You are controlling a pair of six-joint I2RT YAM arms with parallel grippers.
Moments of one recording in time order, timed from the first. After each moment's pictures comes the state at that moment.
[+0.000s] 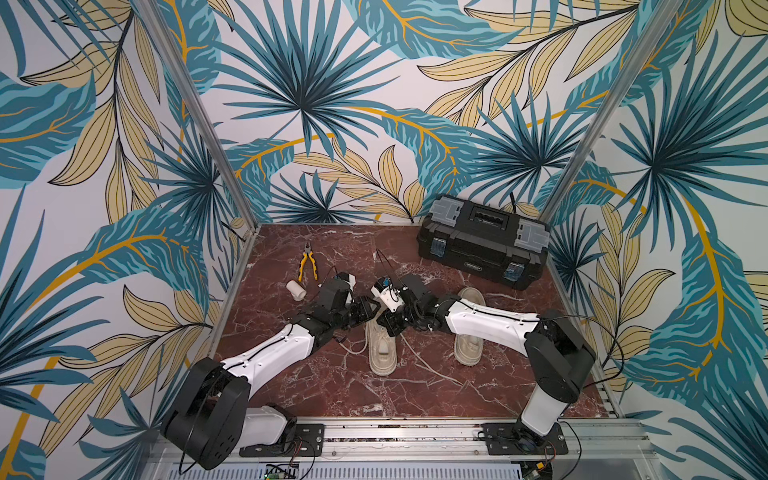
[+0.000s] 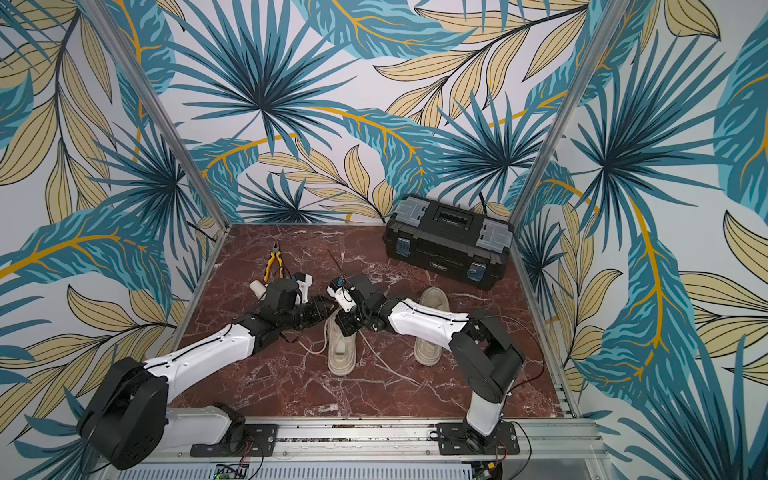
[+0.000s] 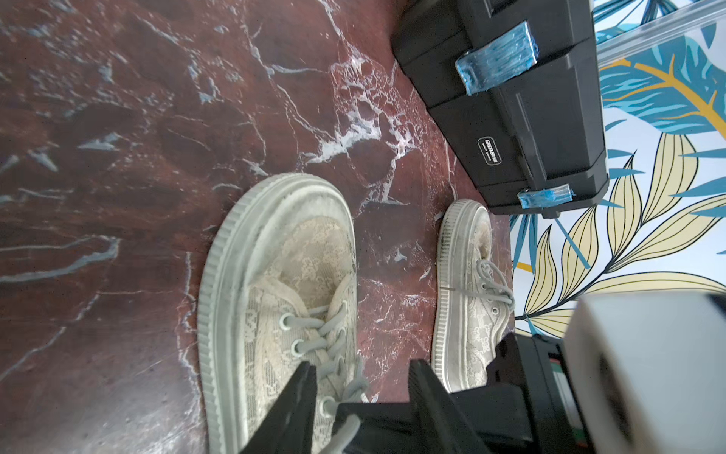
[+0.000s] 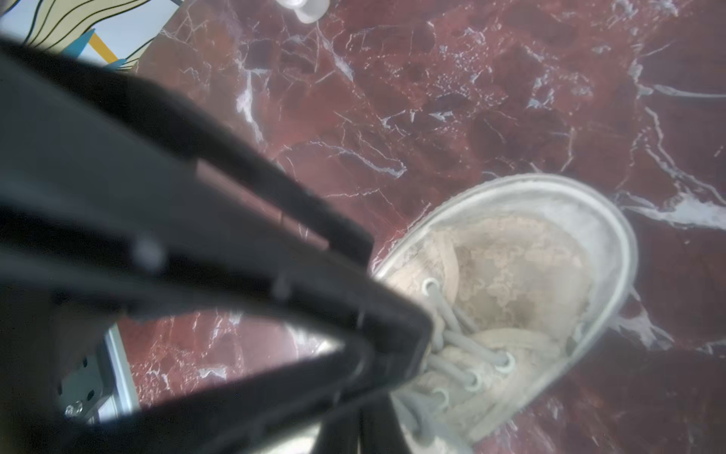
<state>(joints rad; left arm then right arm) -0.48 1.32 0.68 0.00 0.30 -0.90 0.79 1.76 1.15 -0.23 -0.24 0.18</state>
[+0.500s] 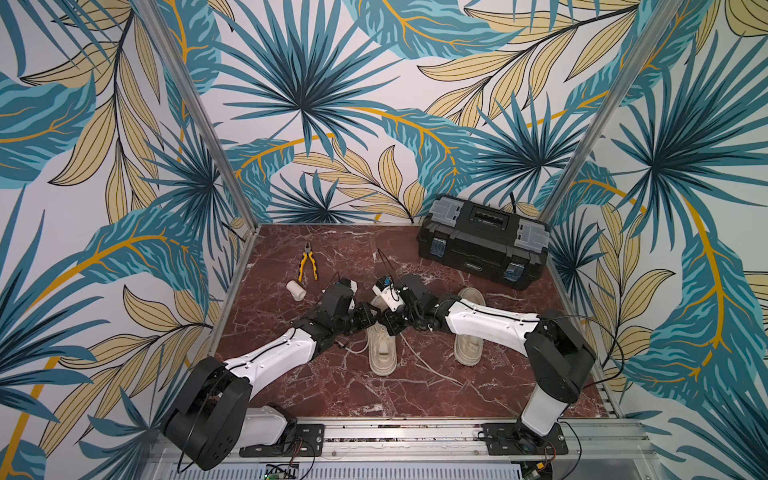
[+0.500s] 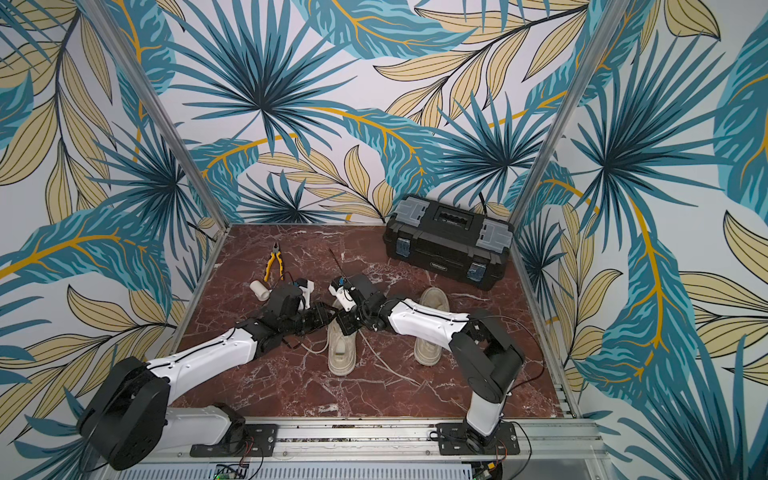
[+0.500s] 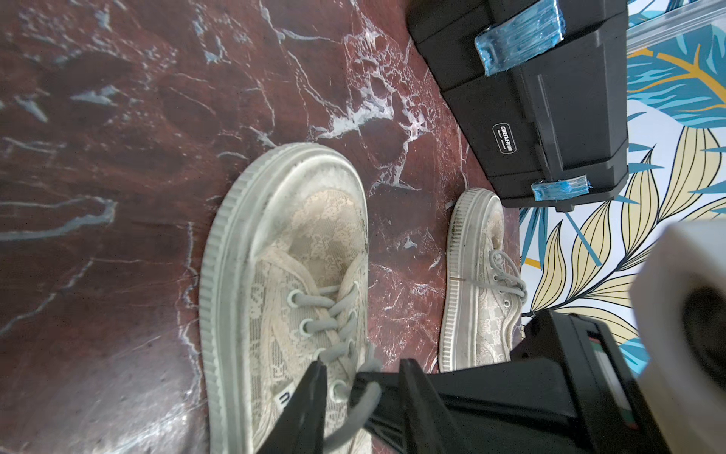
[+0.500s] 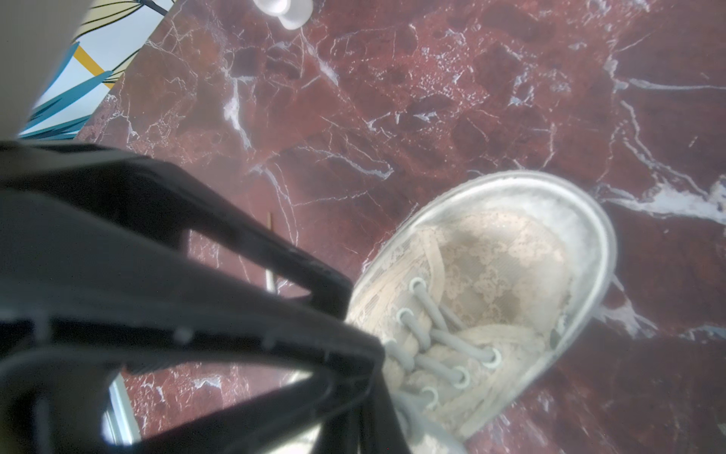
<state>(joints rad) -0.52 1.33 0.64 0.03 0.27 -0.93 0.79 1.76 1.15 -0.22 -0.22 0.21</state>
